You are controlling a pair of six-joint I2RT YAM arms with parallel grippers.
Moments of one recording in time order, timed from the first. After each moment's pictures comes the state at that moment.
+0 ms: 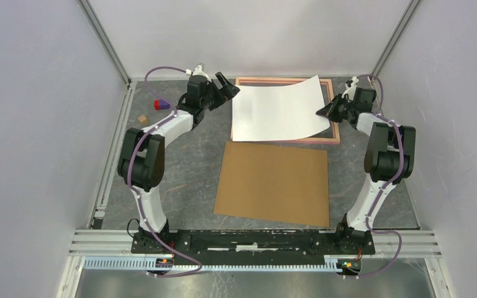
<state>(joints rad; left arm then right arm) -0.33 1.90 1.37 0.19 0.10 -0.76 -0.18 1.98 1.26 0.05 -0.61 0.40</state>
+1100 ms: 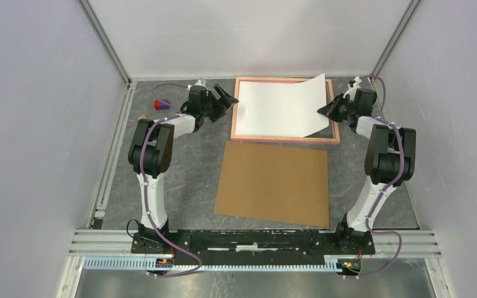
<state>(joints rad) -0.27 2.12 1.36 0.28 0.27 -0.91 -0.18 1.94 1.18 0.18 -0.55 0.45</state>
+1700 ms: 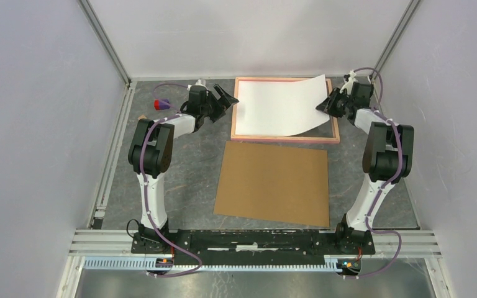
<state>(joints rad) -0.27 2.12 1.36 0.29 0.27 -0.91 -0.15 1.98 1.30 0.05 -0.51 0.35</state>
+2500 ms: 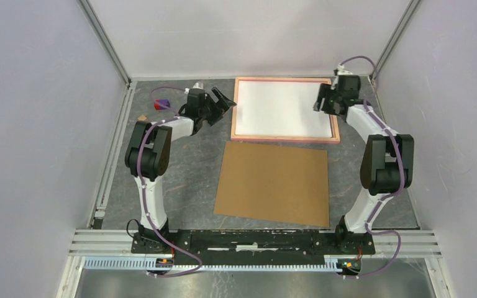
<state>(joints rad) -0.27 2.09 1.32 0.27 0.24 -0.91 -0.04 1.81 1.33 -0.22 -0.04 0.20</state>
